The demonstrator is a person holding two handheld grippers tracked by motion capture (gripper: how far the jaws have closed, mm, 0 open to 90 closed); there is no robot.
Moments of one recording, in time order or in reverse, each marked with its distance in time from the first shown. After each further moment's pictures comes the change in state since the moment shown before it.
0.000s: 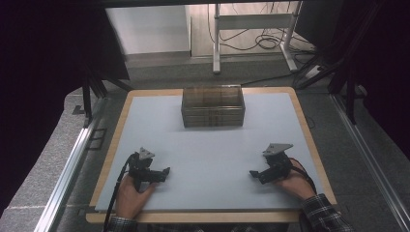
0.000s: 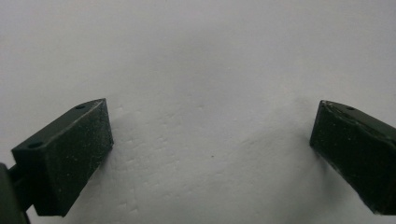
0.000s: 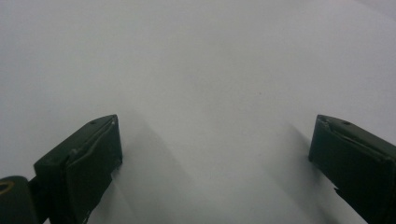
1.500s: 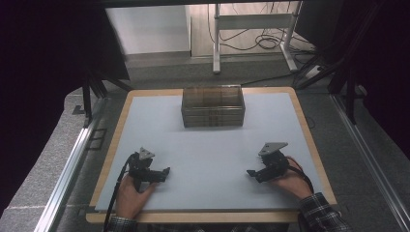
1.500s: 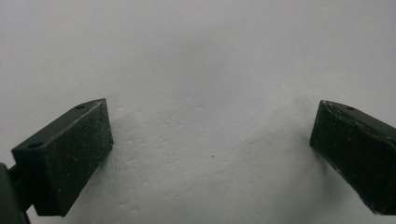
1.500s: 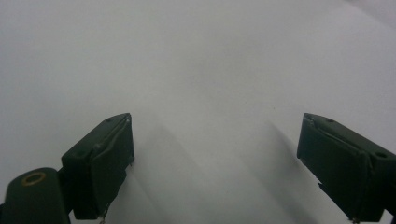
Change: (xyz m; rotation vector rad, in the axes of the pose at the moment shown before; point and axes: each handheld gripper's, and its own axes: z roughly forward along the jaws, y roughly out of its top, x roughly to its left) left arm 0.000 0.000 0.000 0.000 0.000 0.000; right arm 0.010 0.015 -0.001 0.042 -0.007 -0.031
